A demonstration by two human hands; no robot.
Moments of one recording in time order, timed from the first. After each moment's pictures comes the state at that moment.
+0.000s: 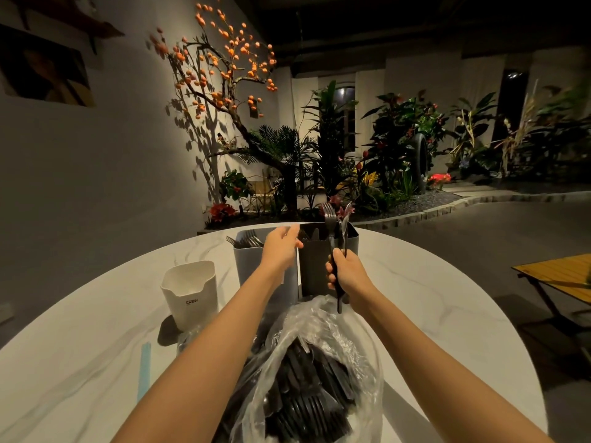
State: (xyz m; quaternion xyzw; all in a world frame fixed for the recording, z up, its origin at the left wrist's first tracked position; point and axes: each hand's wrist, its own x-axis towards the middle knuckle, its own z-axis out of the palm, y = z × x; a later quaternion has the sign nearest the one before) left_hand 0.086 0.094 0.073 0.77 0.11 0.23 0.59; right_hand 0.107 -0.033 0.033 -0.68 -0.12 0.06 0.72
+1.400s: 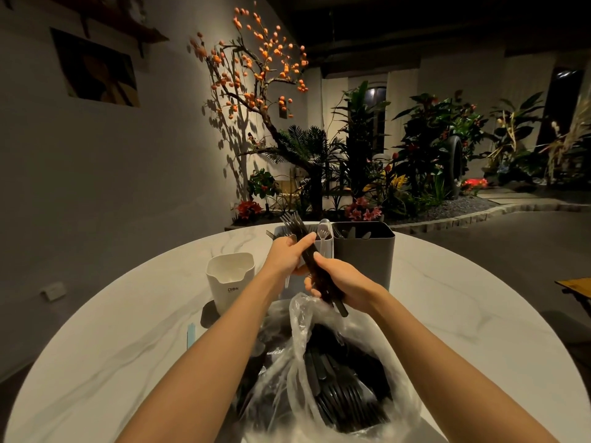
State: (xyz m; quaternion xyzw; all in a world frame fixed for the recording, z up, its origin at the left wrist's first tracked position) left_hand 0.041 0.139 0.065 0.73 0.08 0.20 0.65; right_hand 0.077 0.010 0.042 -0.65 -0.32 0.29 0.62
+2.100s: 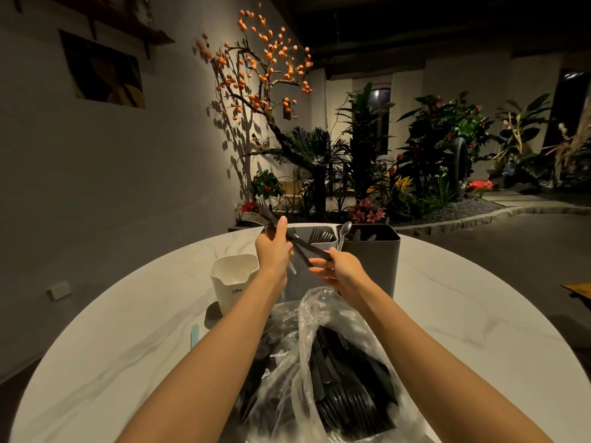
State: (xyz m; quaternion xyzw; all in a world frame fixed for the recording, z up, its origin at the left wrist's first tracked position) left_hand 0.042 0.146 0.072 0.57 0.14 0.36 0.73; right_hand 0.086 0.039 0.046 -0.64 -0.12 0.18 0.74
